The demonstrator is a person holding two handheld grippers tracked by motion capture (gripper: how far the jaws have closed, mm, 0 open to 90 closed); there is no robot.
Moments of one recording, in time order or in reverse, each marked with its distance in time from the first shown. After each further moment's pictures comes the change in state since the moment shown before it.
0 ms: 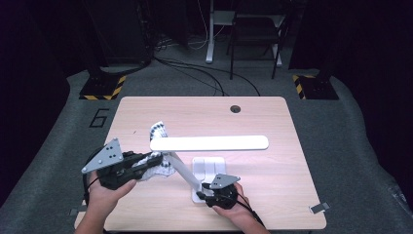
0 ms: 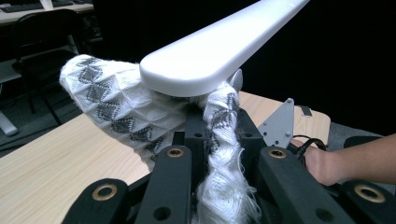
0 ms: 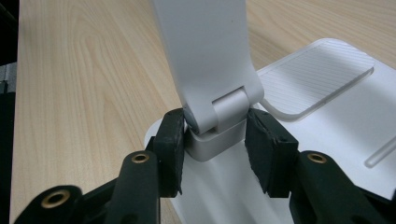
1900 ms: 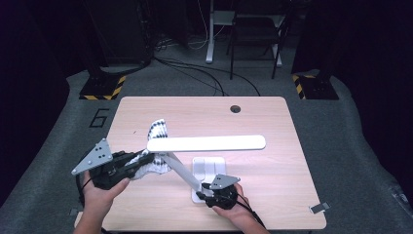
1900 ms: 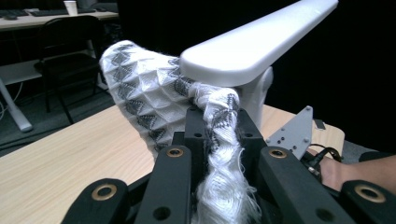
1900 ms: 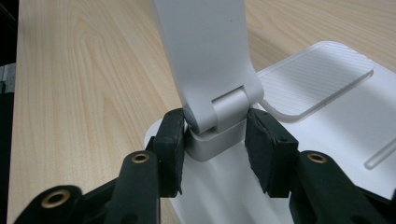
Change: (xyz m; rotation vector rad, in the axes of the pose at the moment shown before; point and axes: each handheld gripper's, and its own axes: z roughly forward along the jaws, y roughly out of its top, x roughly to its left) left arm 0.014 -0.015 -0.014 -0.065 0.065 -0.047; right arm 0.001 -0.001 0.000 -0.008 -0.003 -0.004
